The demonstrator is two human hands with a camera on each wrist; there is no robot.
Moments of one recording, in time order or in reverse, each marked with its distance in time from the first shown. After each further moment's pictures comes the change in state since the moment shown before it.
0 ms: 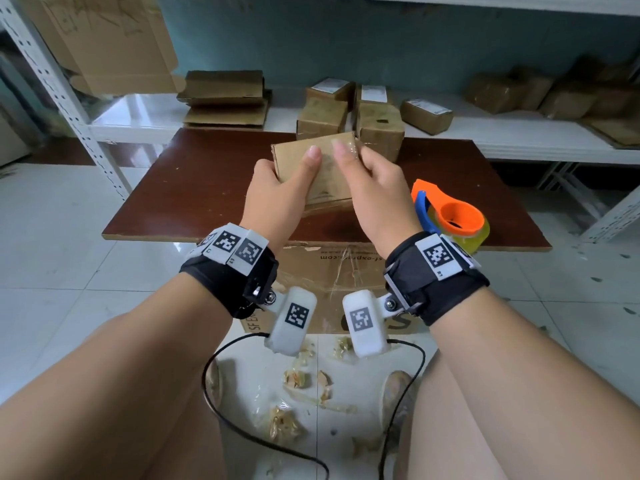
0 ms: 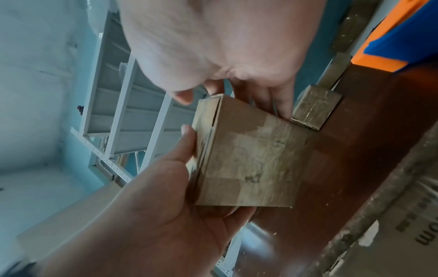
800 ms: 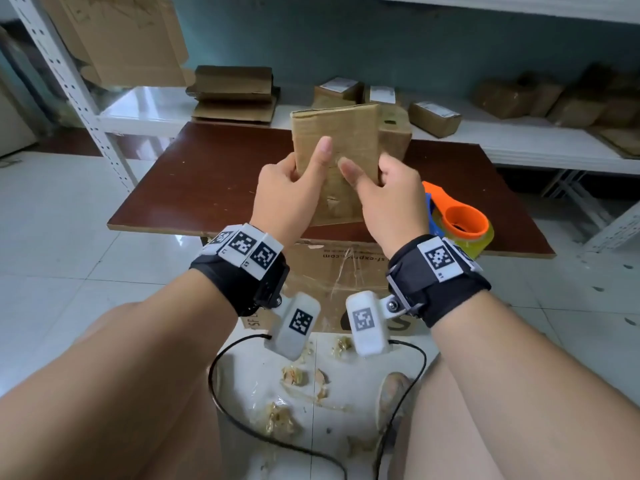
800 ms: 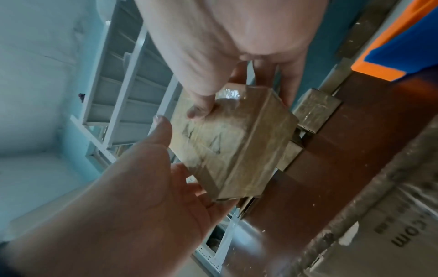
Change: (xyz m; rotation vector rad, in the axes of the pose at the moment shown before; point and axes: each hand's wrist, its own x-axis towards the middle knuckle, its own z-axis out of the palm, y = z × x) left_hand -0.009 0.009 0.003 -0.070 -0.061 0.105; right_hand 0.000 0.010 -0.005 -0.202 0.123 -0.072
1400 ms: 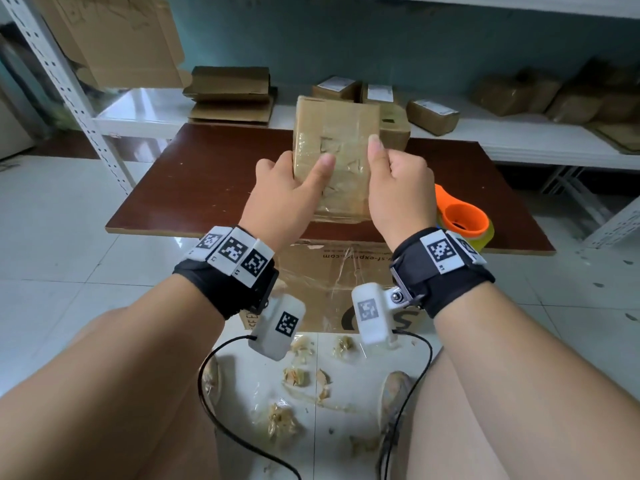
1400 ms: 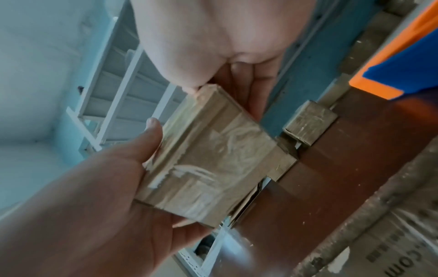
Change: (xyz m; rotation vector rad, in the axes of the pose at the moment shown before) left_hand 0.014 -0.015 -0.014 0.424 -0.131 0.042; right_hand 0.013 -0.001 -0.004 -0.134 0.124 -0.022
